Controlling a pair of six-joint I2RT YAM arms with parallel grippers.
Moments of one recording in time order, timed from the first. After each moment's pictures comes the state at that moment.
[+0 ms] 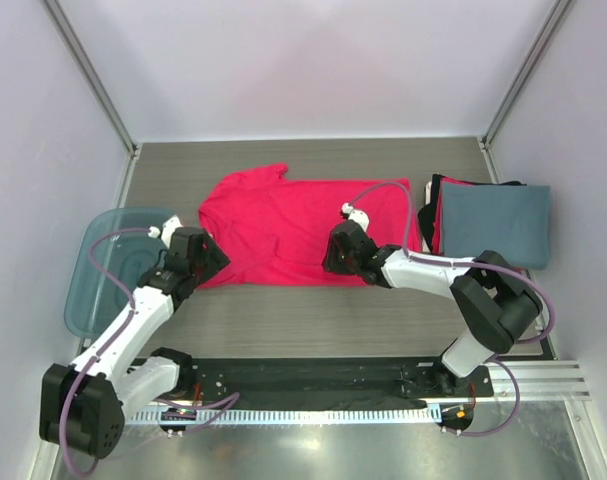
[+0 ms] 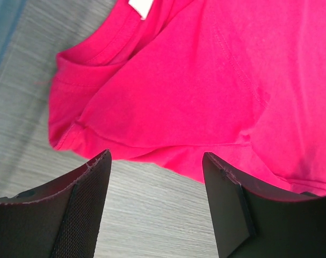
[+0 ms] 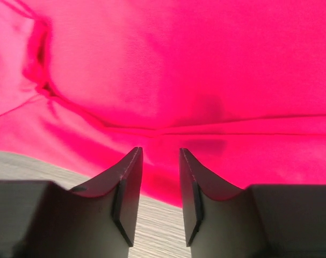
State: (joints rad) left arm -0.27 1.00 0.60 -0.39 -0.22 -0.81; right arm 0.73 1.59 0.82 -0.02 0.18 0.71
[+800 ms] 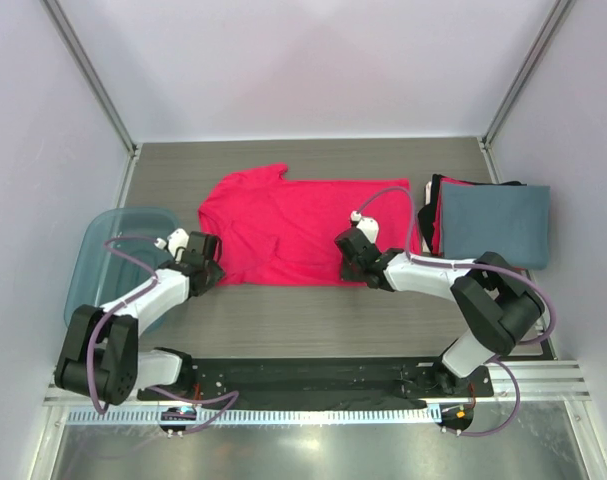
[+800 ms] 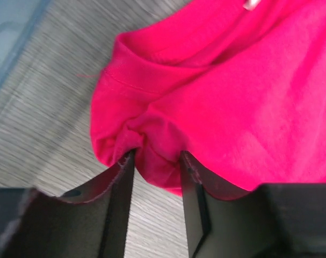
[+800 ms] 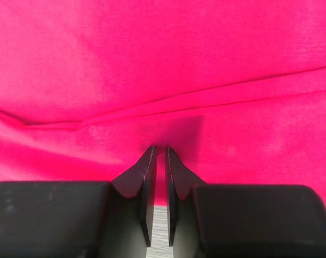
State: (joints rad) left arm -0.26 1.27 0.56 -0.32 -0.35 -0.92; right arm 0.72 1.58 0.77 -0.13 0.30 0.72
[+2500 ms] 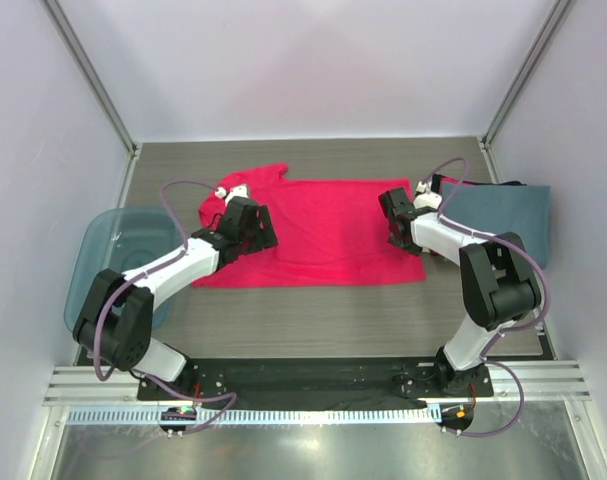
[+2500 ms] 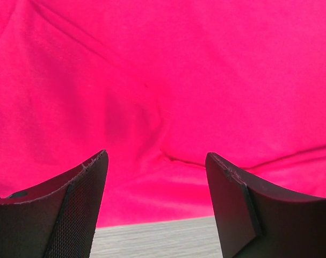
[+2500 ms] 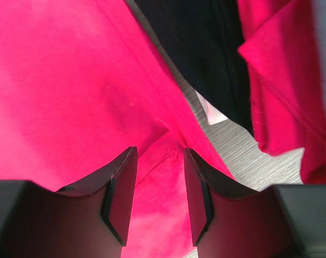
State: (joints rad) left arm -0.50 1.47 0.90 -0.20 -0.18 -0.65; right arm 0.32 1.68 1.01 -0.48 0.57 0.79
